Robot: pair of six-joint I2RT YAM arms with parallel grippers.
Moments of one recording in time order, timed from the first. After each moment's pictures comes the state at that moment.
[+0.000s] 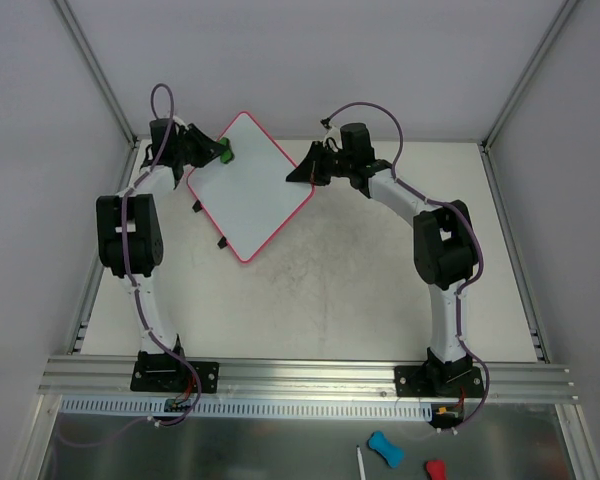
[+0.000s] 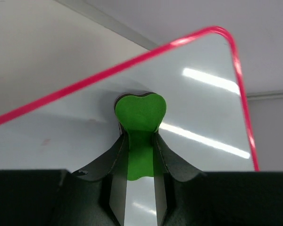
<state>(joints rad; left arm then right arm) 0.03 2.08 1.56 0.09 0.45 -0.71 0.46 2.12 1.70 -0.05 -0.69 0.68</state>
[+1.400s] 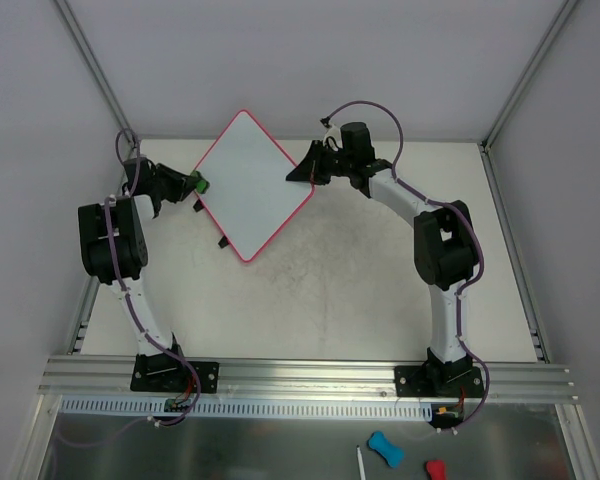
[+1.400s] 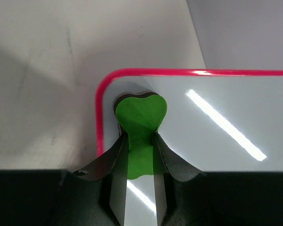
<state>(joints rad) 0.25 2.05 1.21 0.25 0.49 -0.97 0.46 2.12 1.70 -0.04 -0.69 0.67</state>
